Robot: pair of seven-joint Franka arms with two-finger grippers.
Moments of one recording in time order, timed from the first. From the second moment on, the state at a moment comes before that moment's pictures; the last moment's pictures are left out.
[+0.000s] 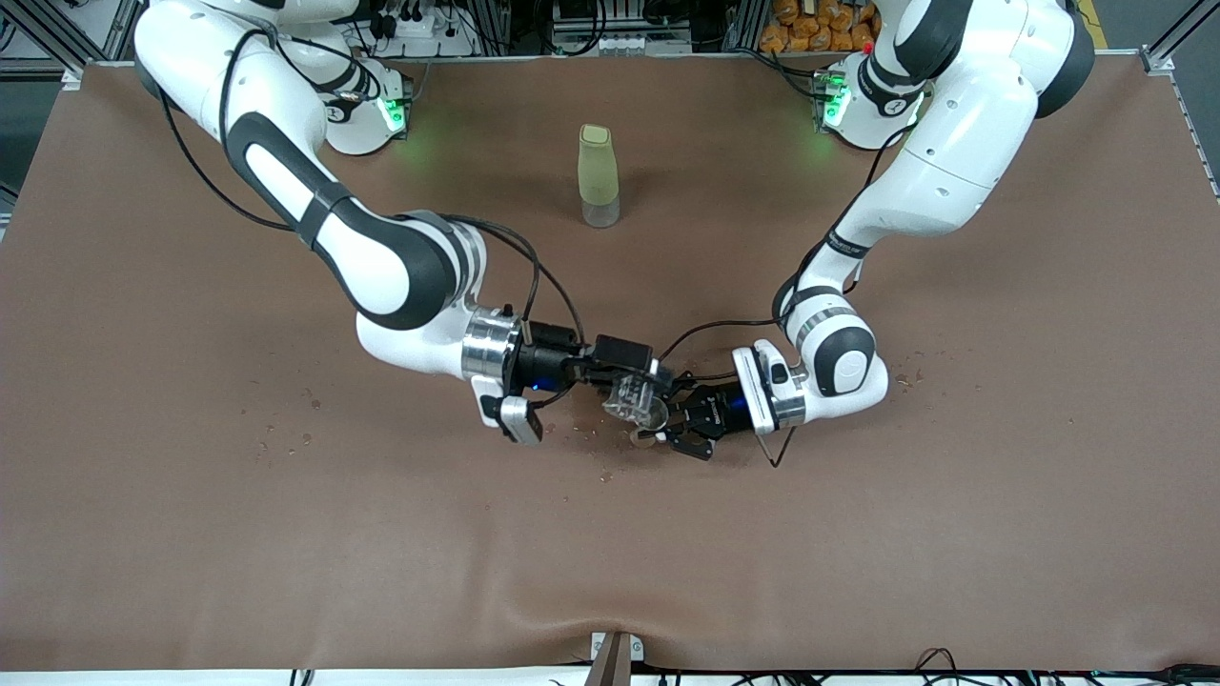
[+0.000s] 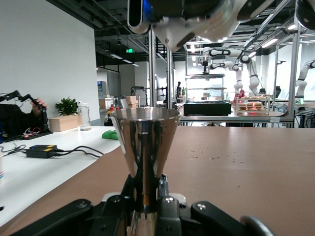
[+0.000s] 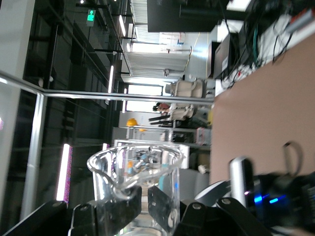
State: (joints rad) left arm -0.18 0.89 -0.24 -1.56 -1.90 2.04 2.59; right arm 0.03 0.84 0.82 -1.34 1.52 2.58 -0.81
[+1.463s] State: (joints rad) left arm 0.38 0.90 -0.23 -1.61 -1.13 1.67 2.41; right arm -0.13 0.83 0.27 -1.40 1.00 1.94 -1.49
